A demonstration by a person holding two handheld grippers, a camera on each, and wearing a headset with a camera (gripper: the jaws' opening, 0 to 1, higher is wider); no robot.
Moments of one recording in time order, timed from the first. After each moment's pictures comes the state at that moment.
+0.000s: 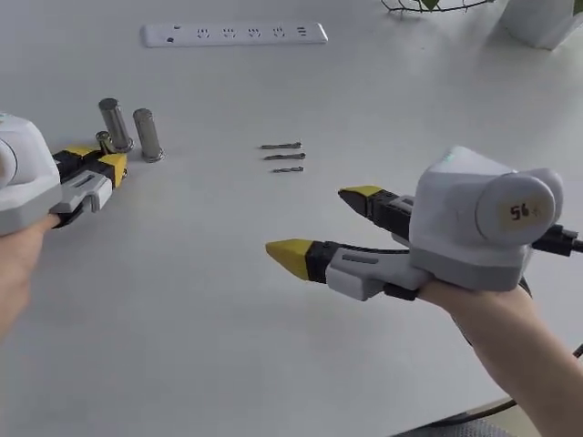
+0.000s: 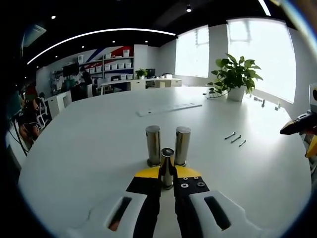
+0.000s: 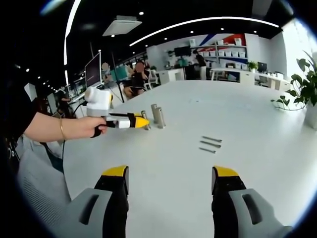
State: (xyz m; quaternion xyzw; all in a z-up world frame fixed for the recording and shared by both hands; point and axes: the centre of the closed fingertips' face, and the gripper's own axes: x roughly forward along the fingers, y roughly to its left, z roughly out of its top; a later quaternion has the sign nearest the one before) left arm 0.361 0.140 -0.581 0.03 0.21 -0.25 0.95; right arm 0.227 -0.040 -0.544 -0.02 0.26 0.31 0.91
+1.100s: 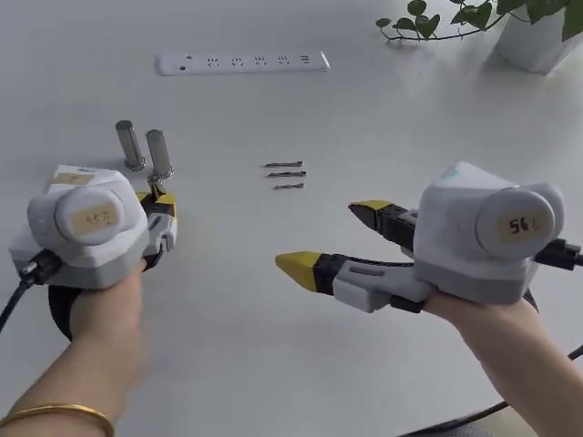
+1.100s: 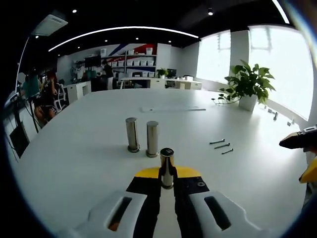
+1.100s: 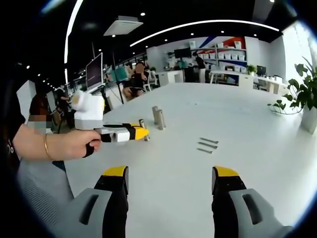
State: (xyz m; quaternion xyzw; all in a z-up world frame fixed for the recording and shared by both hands) left arm 0.307 0.099 -0.568 -0.01 0.21 -0.14 0.97; right arm 0.212 -0.046 -0.530 -0.03 0.25 0.30 0.92
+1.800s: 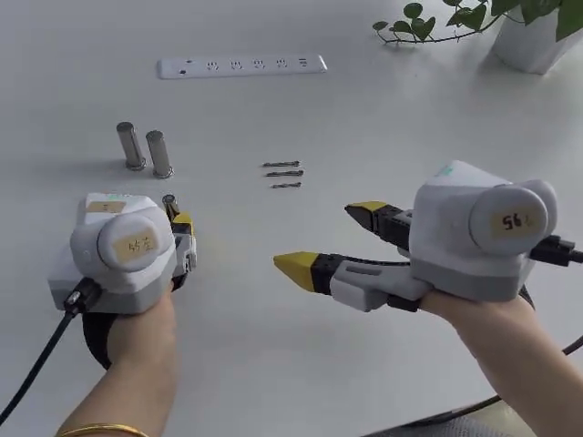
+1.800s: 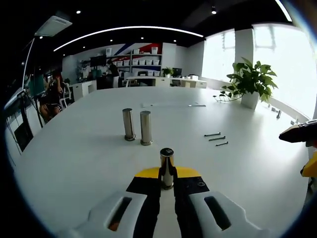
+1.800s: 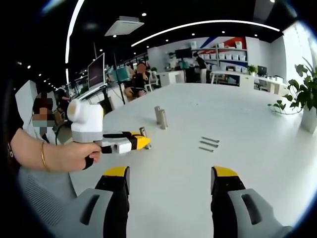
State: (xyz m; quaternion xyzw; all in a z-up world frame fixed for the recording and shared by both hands) left arm 0.285 0.090 -0.581 -0.01 0.22 -0.12 0.97; right arm 0.204 -0.046 -0.527 -0.02 0.25 0.31 0.92
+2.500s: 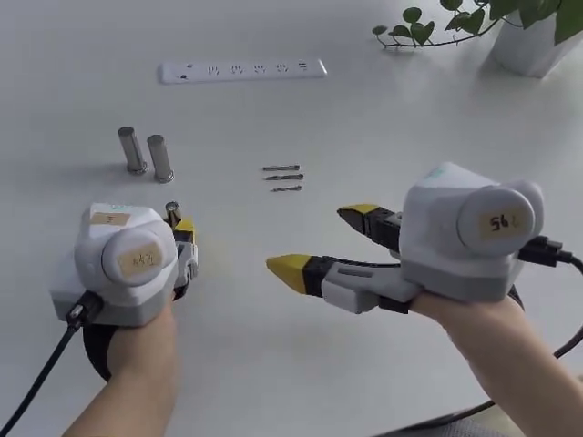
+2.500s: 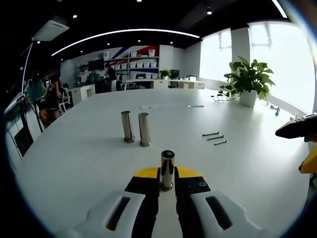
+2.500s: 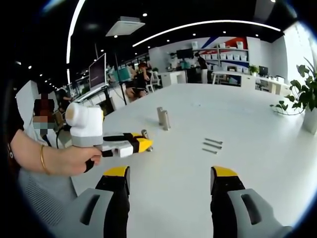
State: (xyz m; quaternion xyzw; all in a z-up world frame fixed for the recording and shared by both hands) left arm 0.285 0.089 -0.579 0.00 0.21 -0.13 0.97; right arm 0.206 -0.038 -0.526 -0.02 0.25 0.31 0.92
